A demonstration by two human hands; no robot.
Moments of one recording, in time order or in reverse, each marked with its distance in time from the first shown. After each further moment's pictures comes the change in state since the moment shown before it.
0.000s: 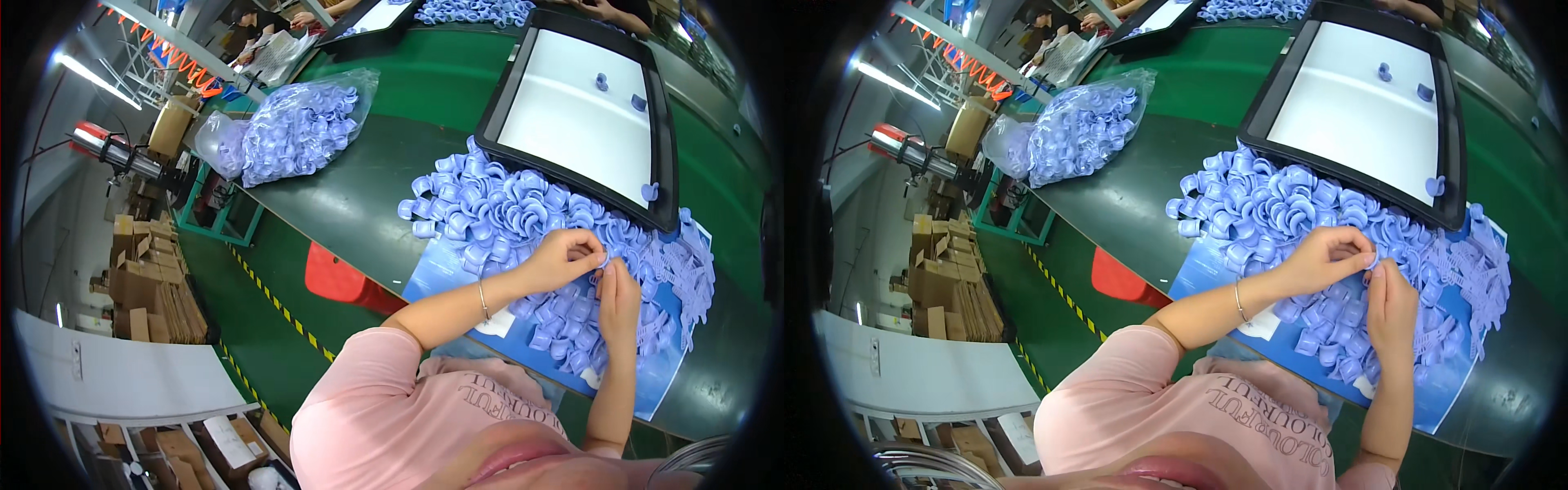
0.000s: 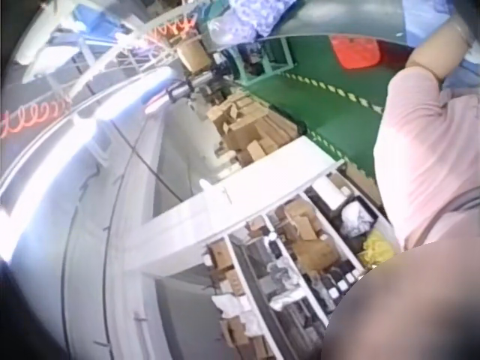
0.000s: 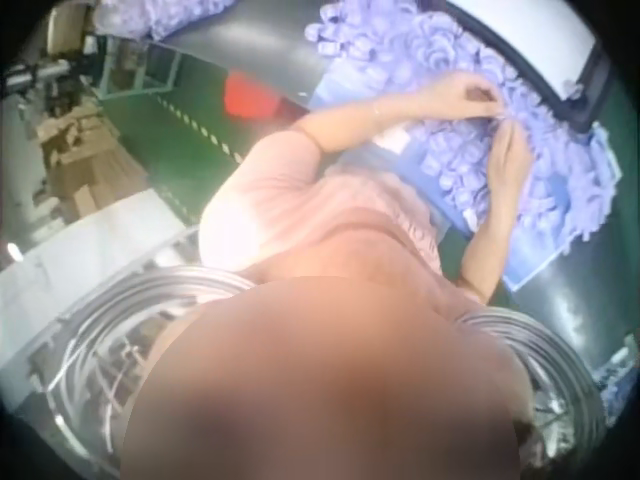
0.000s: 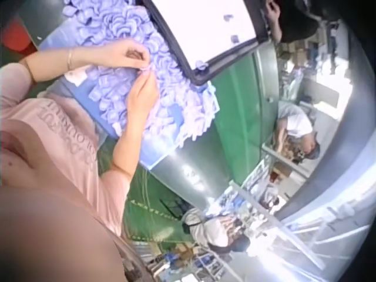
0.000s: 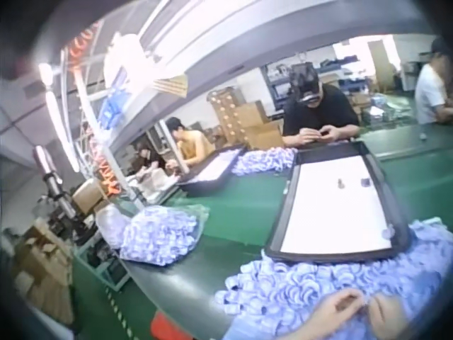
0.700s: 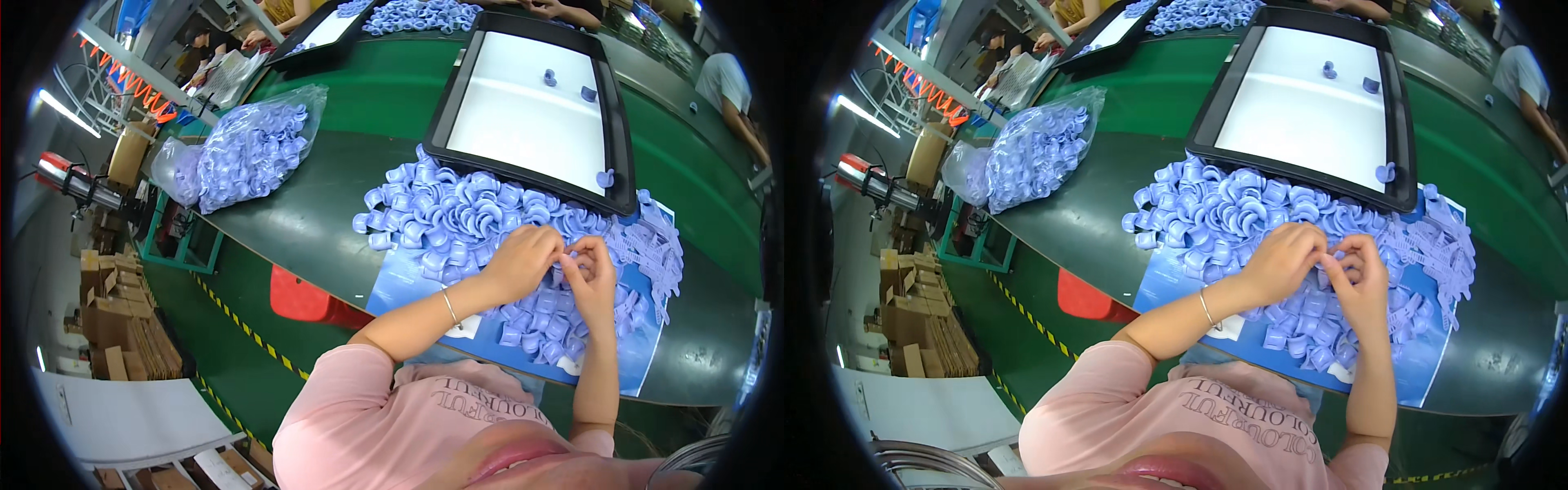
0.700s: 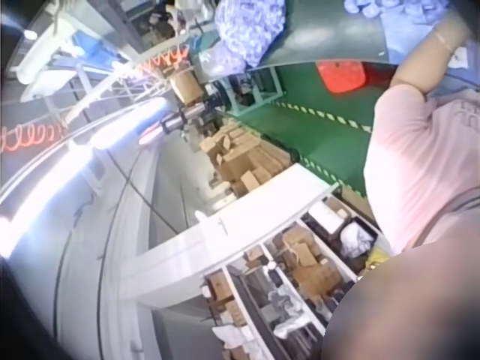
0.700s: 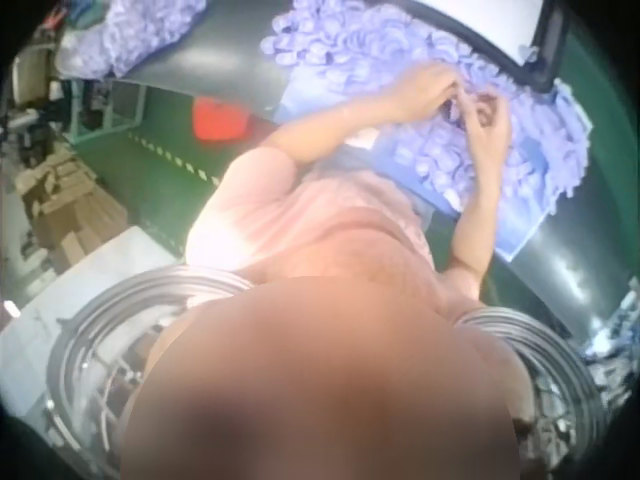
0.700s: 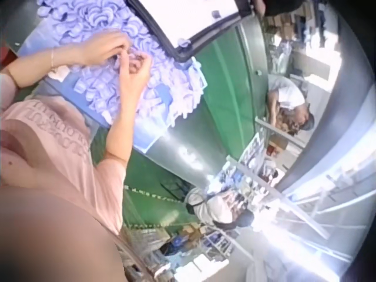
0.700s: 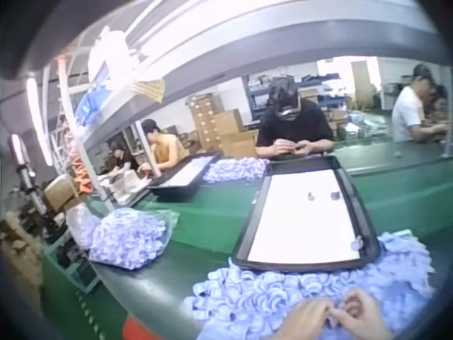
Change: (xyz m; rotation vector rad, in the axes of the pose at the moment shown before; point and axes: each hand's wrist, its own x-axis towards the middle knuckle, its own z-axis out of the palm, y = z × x) left_hand -0.001 0.000 0.005 0.965 0.090 0.457; right_hand 0.007 0.011 -0.005 0.440 0.052 0.064
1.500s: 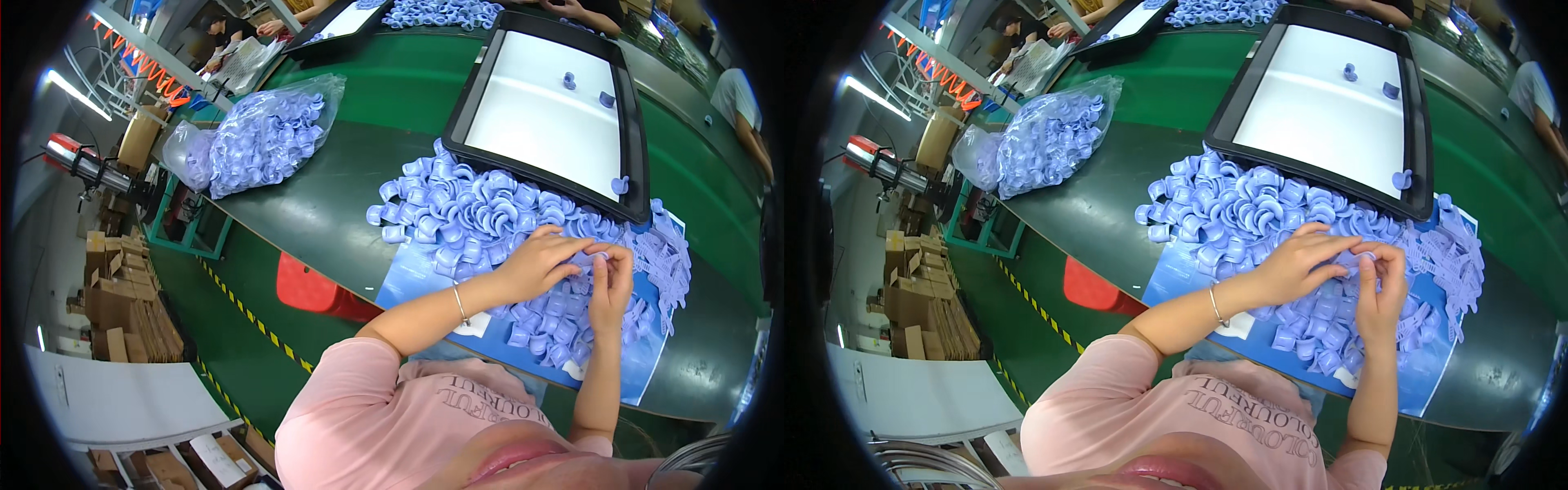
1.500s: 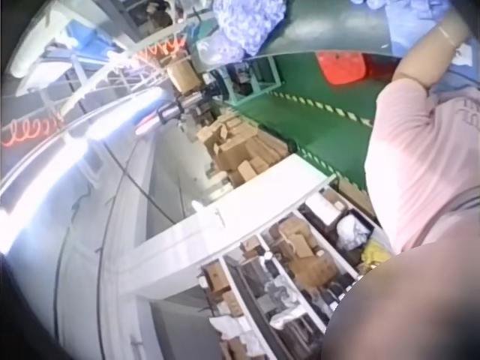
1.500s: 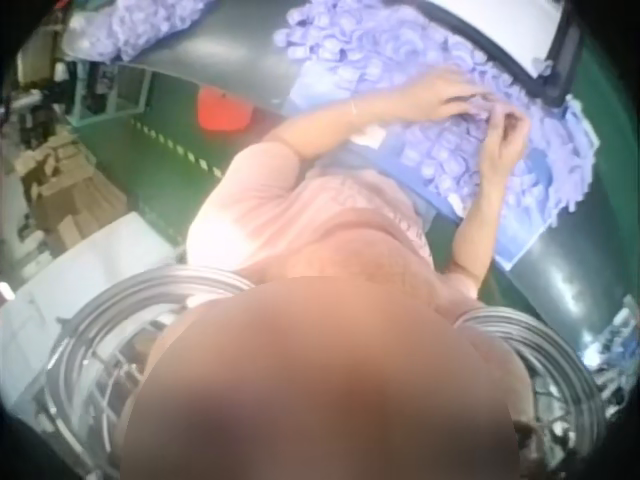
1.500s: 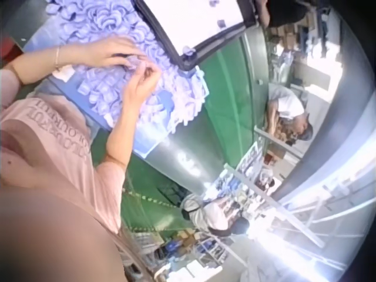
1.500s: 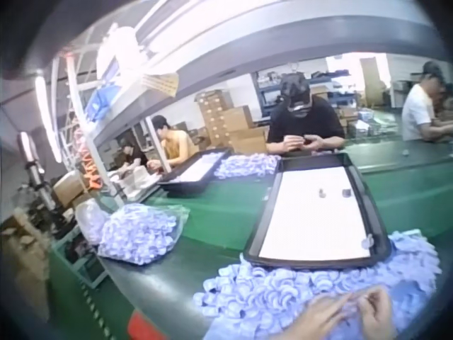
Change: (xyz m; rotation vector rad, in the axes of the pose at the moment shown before) left_hand 0.002 -0.002 0.000 -0.169 -0.044 0.019; right_hand 0.000 0.008 -0.001 -0.040 0.102 -0.238
